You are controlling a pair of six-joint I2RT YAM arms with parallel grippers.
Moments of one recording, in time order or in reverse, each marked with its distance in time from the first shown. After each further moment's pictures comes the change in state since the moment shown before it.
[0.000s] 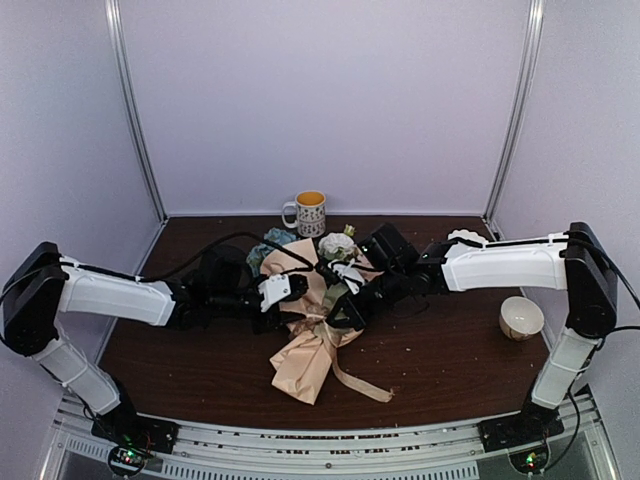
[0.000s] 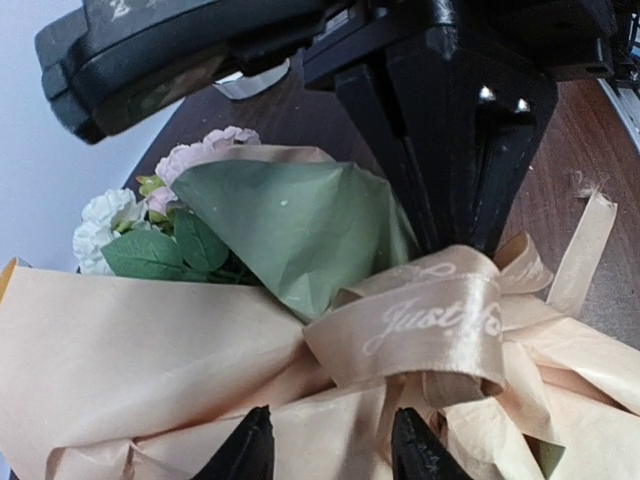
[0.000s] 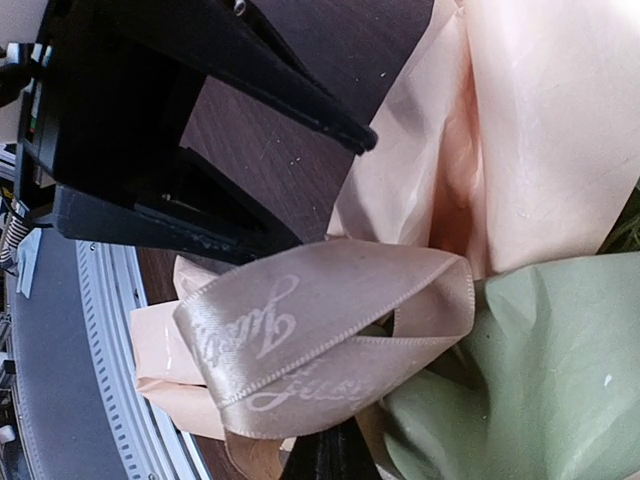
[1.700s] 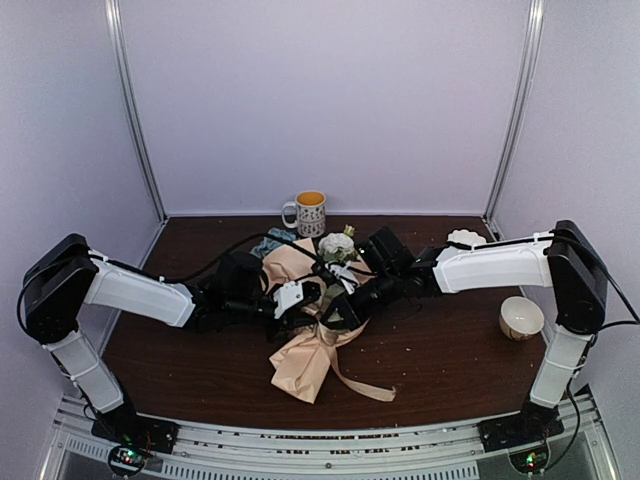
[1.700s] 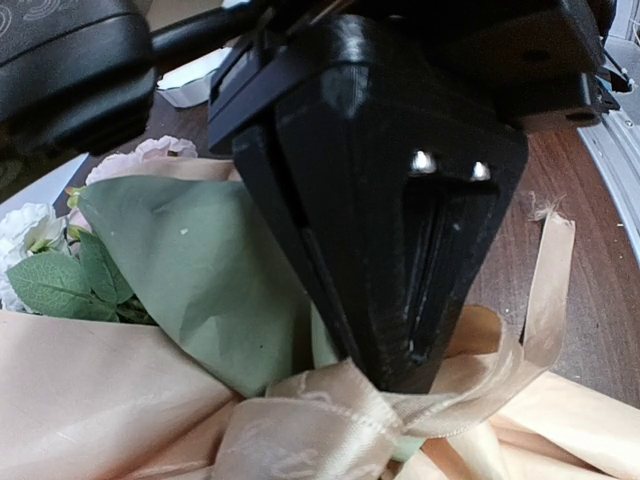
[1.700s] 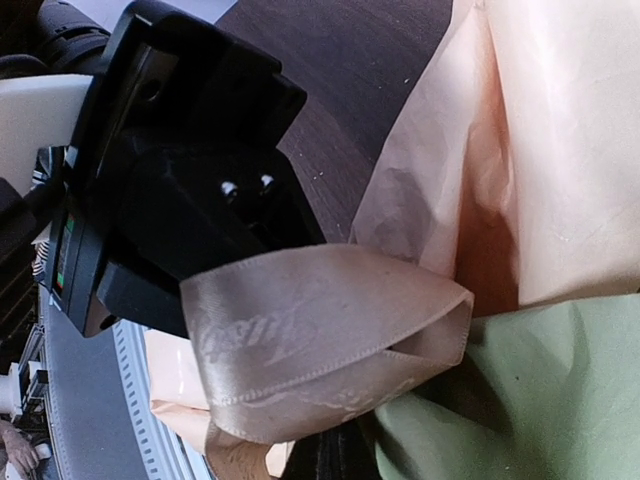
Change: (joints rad) left arm -0.026 0.144 0.037 0.095 0.113 -0.095; right arm -0.018 0.060 -0.005 0.098 -0.107 0.067
